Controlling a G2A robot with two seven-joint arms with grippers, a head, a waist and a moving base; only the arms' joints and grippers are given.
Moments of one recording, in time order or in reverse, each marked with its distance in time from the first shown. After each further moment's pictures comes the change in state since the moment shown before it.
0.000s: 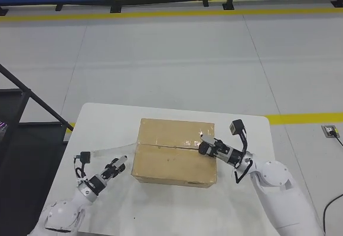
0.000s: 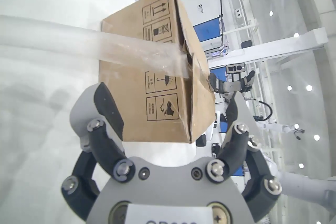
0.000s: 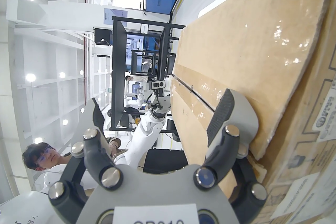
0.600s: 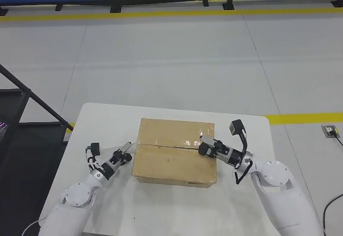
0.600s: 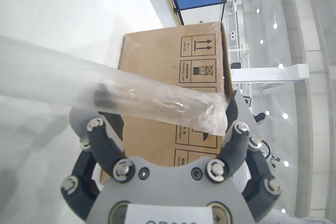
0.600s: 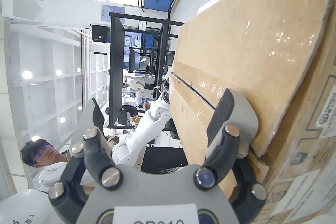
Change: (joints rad) left arm -0.281 -0.073 0.186 0.392 -0.115 -0.025 0.006; right arm -0.001 0.010 -0.006 -0.022 -0.010 0.010 0.006
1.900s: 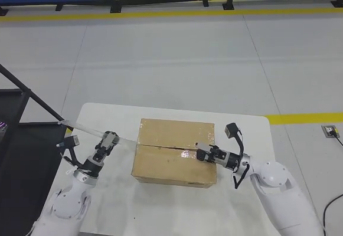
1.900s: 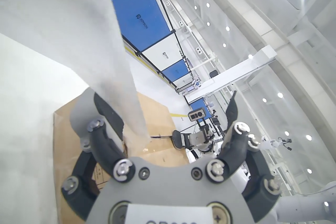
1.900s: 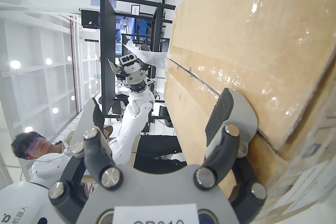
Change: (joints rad) left arm 0.222 0.016 -0.205 -0.468 0.221 -0.172 0.275; right arm -0.001 0.019 -0.036 -0.005 -0.024 -0.009 0.045
